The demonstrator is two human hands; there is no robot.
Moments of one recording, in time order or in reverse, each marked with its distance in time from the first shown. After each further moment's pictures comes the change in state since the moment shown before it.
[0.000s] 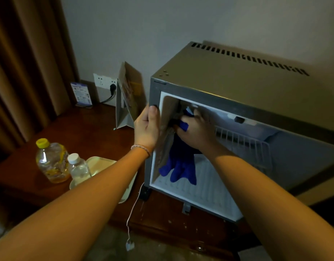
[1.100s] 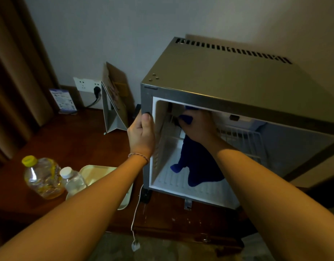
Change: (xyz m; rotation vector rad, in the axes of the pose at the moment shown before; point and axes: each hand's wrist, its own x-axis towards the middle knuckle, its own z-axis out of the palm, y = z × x) left_hand -0.003 -0.003 0.002 0.003 0.022 -0.017; right_hand 0.002 0.013 -0.012 0.295 0.121 0.045
